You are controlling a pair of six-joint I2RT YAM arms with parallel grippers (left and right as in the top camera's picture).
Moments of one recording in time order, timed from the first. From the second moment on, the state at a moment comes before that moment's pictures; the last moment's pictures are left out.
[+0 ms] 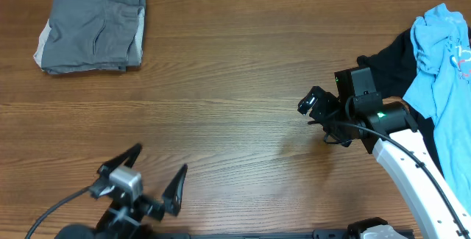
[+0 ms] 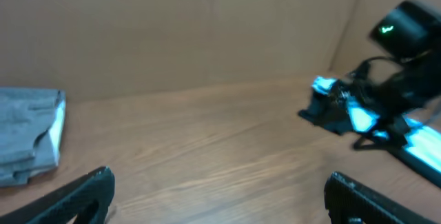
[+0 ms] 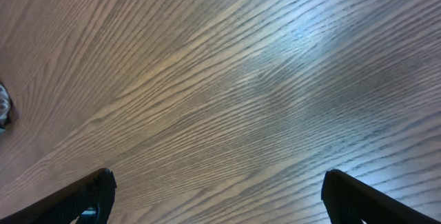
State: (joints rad) left arm 0.13 0.08 0.61 -0.63 0.60 -0.08; right arm 0.24 1.29 1.02 -0.87 -0.15 0.86
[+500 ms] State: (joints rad) left arm 0.08 0.02 0.25 -0.28 0.28 -0.08; right arm 0.24 1.29 1.02 -0.87 -0.15 0.86
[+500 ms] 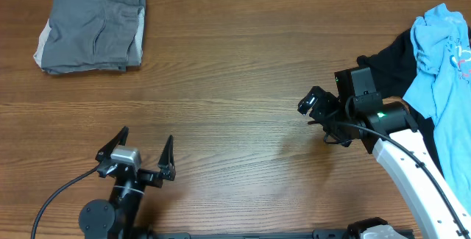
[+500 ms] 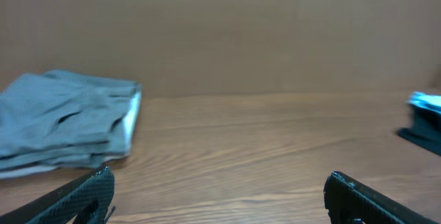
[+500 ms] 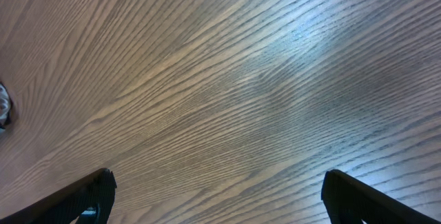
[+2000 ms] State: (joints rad) left arm 0.07 0.02 0.01 -0.08 -0.01 -0.08; right arm 0.24 1.29 1.02 -0.87 -0.15 0.86
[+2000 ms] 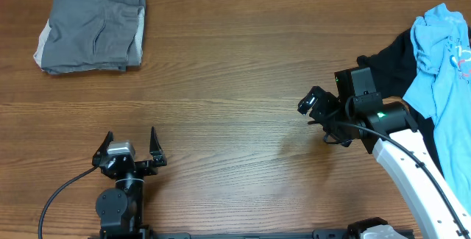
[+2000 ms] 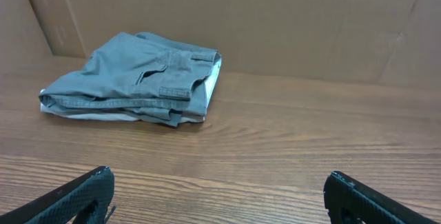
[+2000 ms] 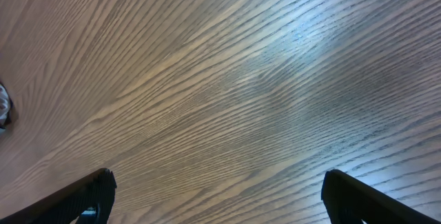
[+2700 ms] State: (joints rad) left arm 0.07 0.02 0.01 -0.08 -0.01 -0.08; right arm 0.24 1.12 1.02 -0.87 -0.15 0.86
